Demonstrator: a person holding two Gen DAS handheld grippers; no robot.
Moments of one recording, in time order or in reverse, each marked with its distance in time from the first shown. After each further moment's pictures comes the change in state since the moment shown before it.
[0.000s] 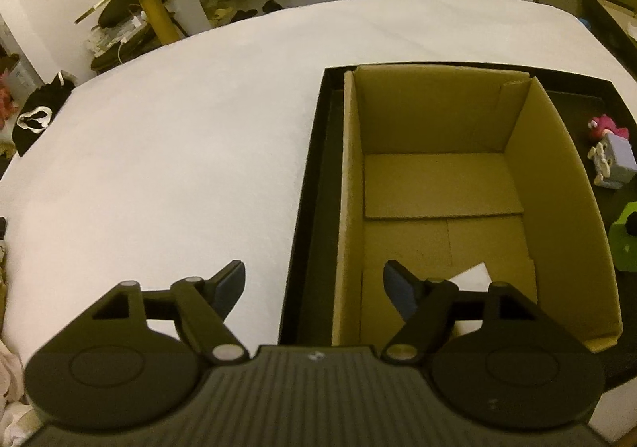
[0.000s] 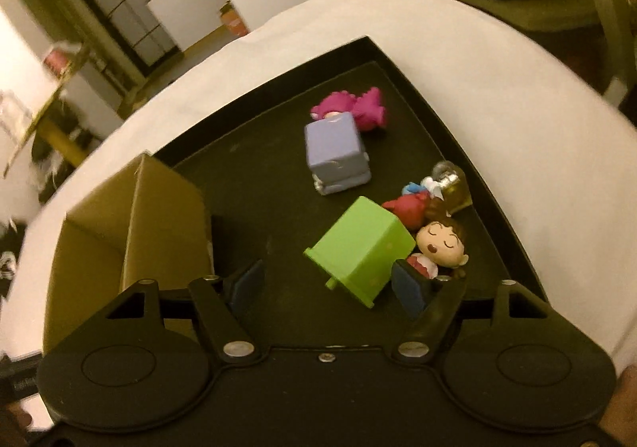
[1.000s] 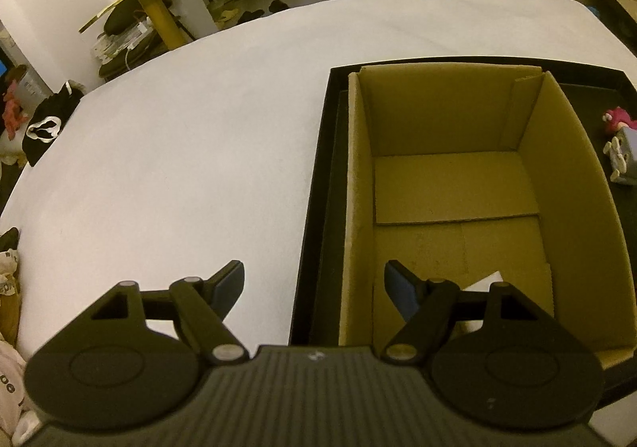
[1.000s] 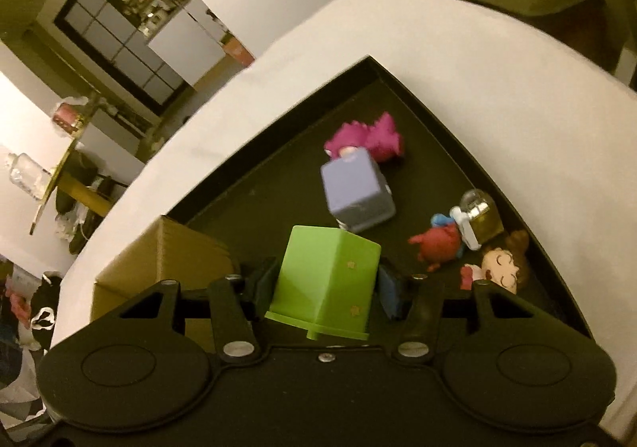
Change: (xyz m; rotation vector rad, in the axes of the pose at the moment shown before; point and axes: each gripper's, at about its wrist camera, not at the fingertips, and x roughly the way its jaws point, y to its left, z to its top) left arm 0.009 -0.004 0.009 0.032 0.013 0.046; right arm 0.001 0.006 0.021 0.074 -0.049 0.104
